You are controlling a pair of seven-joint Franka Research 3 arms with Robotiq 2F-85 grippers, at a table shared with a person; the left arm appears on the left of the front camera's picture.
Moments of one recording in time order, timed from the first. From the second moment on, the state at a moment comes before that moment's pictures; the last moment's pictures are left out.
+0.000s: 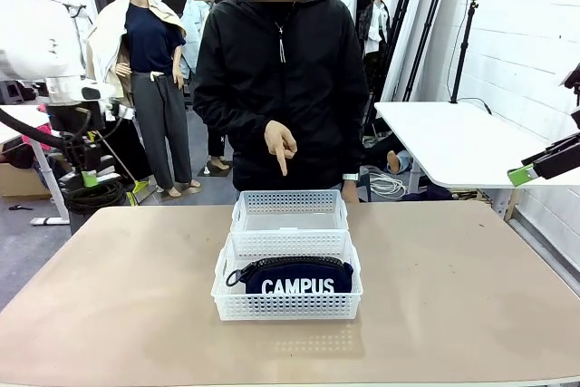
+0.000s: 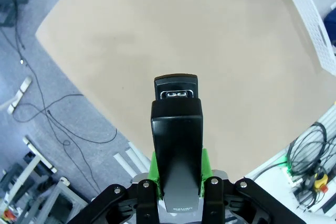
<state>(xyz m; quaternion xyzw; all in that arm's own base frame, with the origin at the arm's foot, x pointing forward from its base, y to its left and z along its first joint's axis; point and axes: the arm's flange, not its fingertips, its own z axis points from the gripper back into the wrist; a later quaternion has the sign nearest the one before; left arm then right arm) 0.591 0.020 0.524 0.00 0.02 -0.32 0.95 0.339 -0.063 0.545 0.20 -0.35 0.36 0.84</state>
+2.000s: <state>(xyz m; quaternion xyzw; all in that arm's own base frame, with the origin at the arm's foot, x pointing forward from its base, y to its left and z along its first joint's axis) 0.640 -0.227 0.470 -0.05 -0.01 -0.56 0.83 0.339 -0.062 0.545 0.20 -0.35 0.36 0.84</state>
